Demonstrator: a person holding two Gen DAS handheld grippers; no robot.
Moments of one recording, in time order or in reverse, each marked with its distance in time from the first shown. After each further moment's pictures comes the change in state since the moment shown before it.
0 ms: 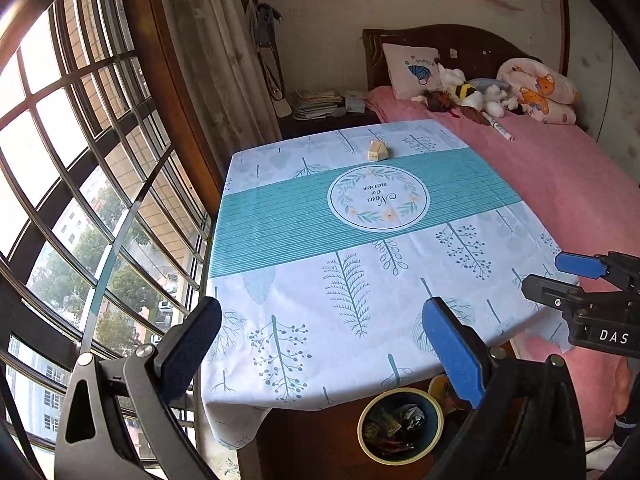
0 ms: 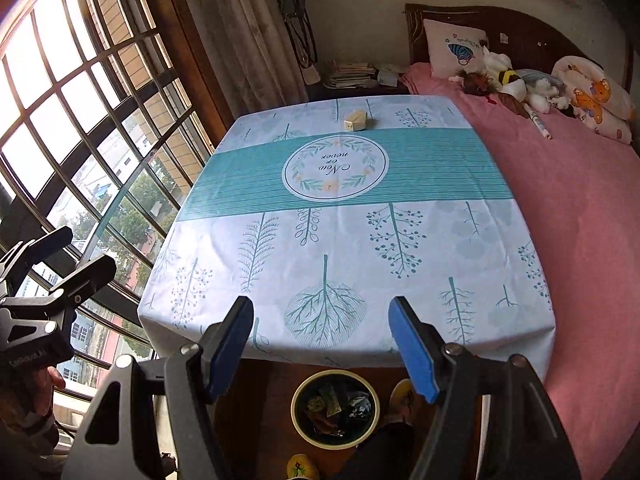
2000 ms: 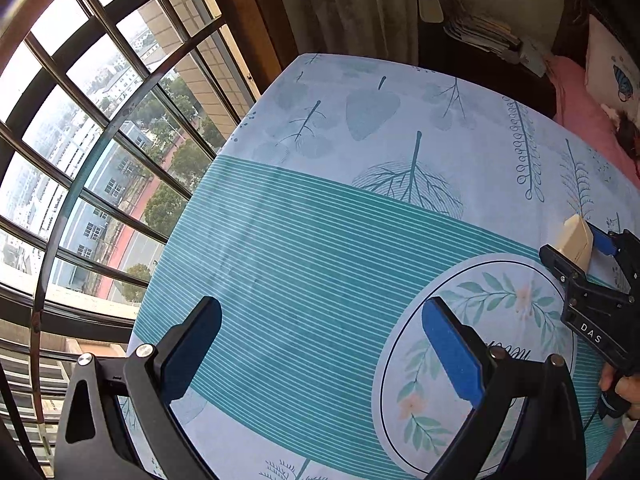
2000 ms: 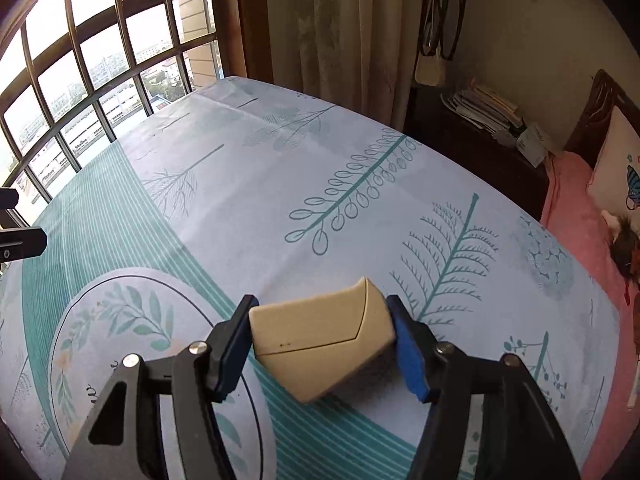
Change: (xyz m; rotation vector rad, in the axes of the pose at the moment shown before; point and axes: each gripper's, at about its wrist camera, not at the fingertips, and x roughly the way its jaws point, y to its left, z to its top) left arm 0.350 0.029 0.183 -0.466 0.440 0.338; right arm 0.378 -0.079 0.289 -0.601 0.105 0.194
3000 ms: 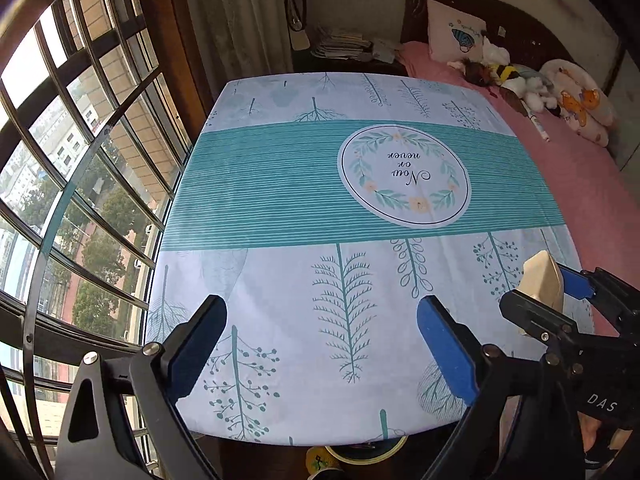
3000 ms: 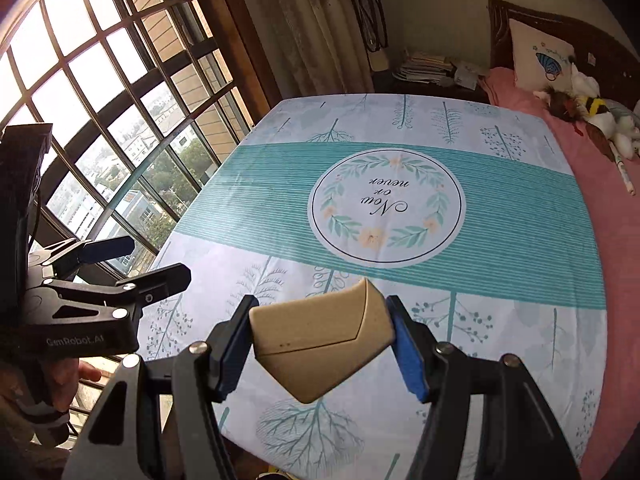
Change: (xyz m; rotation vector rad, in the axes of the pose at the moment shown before) left arm -0.124 0.129 -0.207 0.365 -0.189 -0.364; right arm -0.224 0.248 -0.156 0.467 -0.099 -0.032
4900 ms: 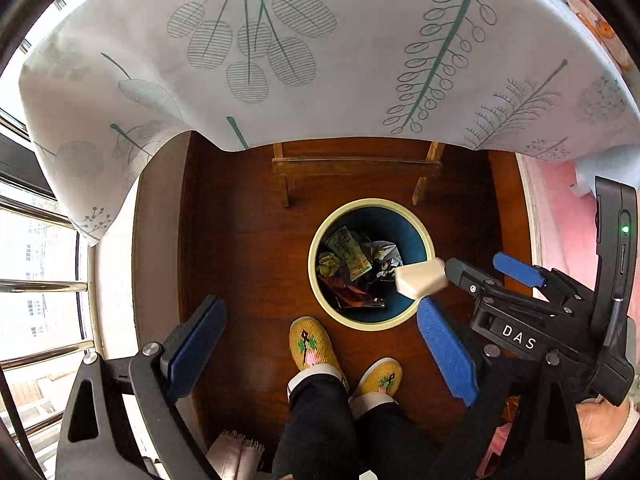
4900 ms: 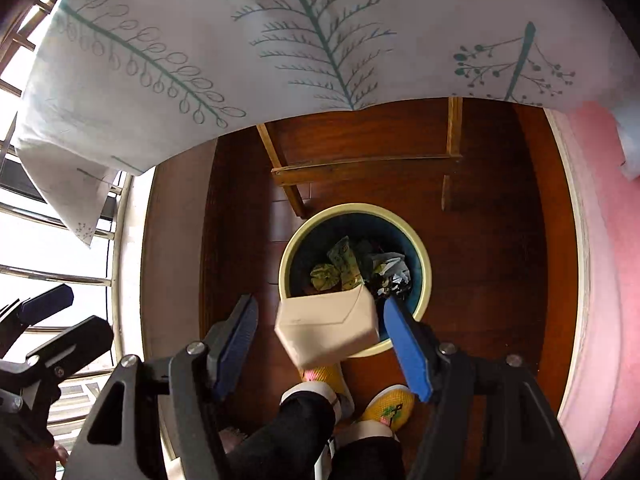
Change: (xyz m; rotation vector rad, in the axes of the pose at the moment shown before) left arm 0.107 -0.003 -0.297 -0.035 0.380 -0.035; right arm 0.132 0.007 -0.308 0.283 0.371 -0.090
